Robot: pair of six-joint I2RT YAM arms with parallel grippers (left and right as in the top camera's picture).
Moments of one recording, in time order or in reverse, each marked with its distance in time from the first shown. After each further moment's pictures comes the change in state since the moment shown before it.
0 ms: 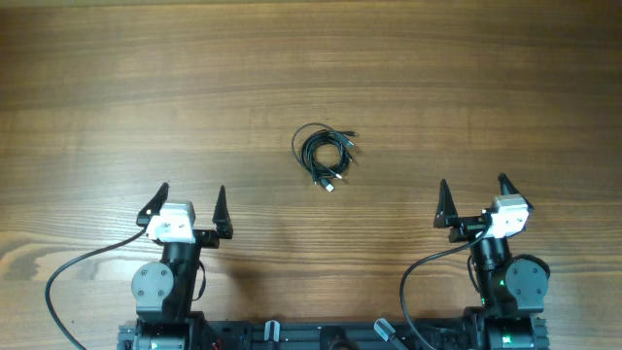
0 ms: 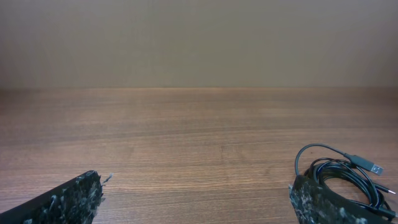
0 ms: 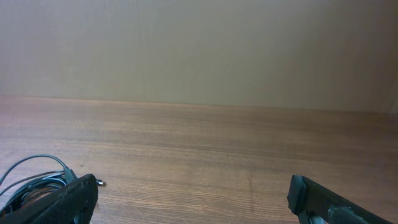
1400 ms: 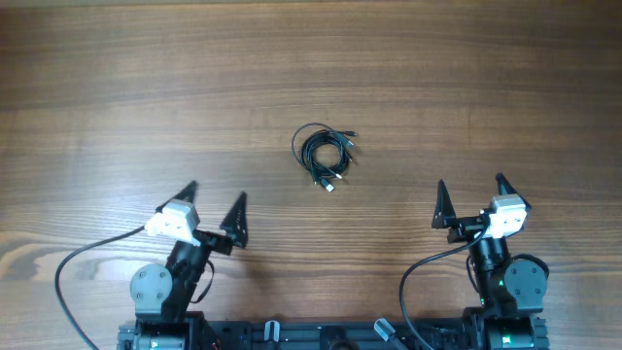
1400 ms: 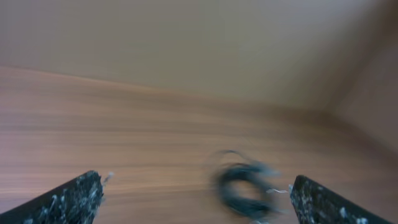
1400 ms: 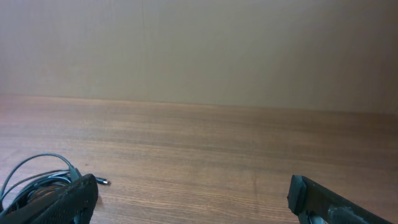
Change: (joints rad) left arm 0.003 0.016 -0.003 0.071 0.291 -0.287; right arm 0.016 0.000 0.000 0.000 0.000 0.000
